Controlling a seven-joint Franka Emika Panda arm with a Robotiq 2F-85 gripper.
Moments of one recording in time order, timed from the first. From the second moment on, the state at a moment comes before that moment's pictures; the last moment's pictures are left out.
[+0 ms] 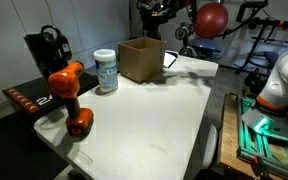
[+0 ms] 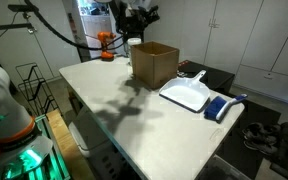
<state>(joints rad) -0.07 -0.21 -0.12 -2.11 1.17 2.42 -0.45</state>
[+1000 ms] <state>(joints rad) -0.07 -0.19 -0.04 -2.10 0.89 2.59 -0.07</state>
